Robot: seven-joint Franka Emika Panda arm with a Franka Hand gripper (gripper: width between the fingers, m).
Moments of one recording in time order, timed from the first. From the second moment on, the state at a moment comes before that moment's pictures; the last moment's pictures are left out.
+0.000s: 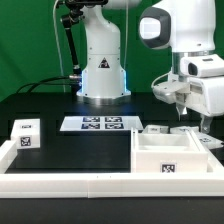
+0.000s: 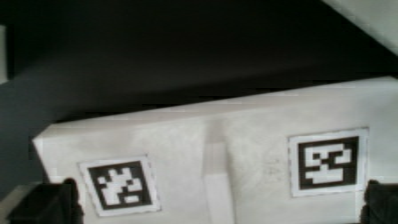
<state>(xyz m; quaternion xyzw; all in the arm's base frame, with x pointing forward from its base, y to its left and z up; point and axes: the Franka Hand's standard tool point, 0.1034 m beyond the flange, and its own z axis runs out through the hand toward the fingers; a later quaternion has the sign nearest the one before) 0.425 0.182 0.024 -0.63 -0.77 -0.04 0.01</state>
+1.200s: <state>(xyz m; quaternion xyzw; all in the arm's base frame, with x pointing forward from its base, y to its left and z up) 0.415 0.179 0.010 -0.64 -0.76 -0.03 0.02</state>
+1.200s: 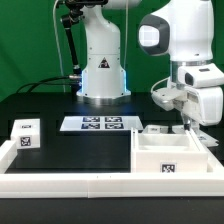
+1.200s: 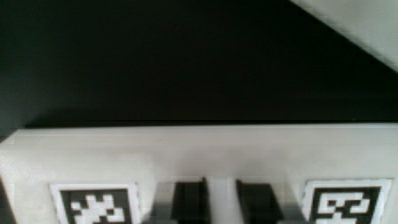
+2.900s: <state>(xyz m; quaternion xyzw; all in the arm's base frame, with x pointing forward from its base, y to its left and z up) 0.429 0.128 0.053 -0.75 -0.66 -0.04 -0.02</state>
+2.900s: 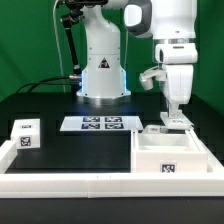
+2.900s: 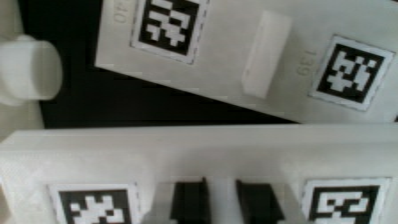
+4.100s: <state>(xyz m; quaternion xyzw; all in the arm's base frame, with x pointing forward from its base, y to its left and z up) 0.439 0.123 0.055 -0.76 -0.65 -0.04 -0.02</state>
